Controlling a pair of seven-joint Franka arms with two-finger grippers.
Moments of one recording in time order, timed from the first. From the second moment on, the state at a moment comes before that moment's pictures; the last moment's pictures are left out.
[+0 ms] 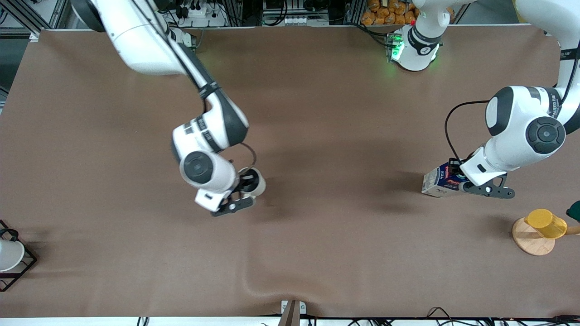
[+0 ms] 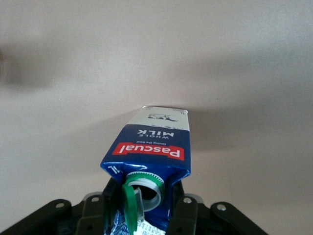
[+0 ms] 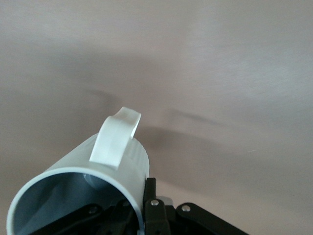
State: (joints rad) left arm 0.18 0.27 -0.24 -1.91 0.15 2.08 0.06; right arm 0.51 0.72 0.03 -1.36 0.12 1.99 0.23
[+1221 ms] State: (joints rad) left arm -0.09 0.26 -0.35 -1.69 0.06 1.83 -0.43; right arm 0.63 0.82 0.02 -1.34 0.12 2.27 0.40
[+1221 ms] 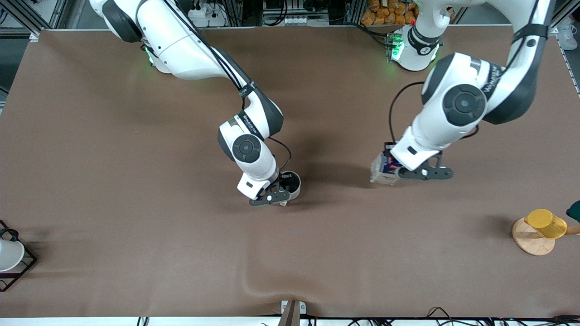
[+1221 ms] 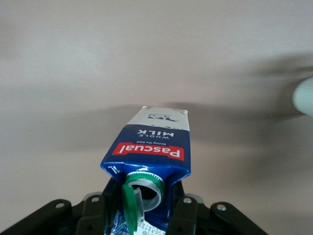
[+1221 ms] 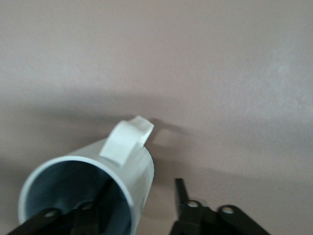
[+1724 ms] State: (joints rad) left arm -0.25 0.30 -0.35 -1.62 0.01 1.82 -0.61; right arm 0.55 0.62 0.00 -1.32 0.13 2.01 0.44
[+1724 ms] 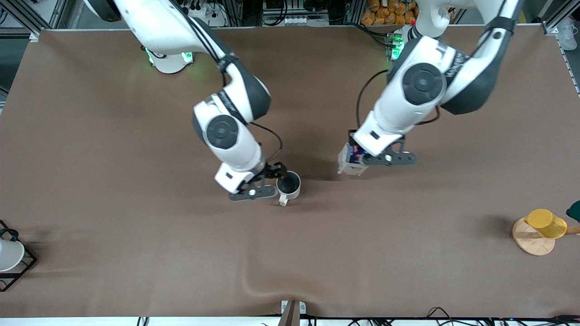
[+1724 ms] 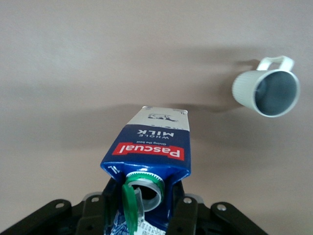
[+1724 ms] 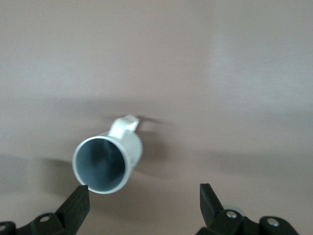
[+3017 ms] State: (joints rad) left arm -0.52 0.61 -0.31 -1.37 0.03 1.93 -0.78; right arm -0.01 0.24 0.00 -1.50 -0.03 1.66 -0.10
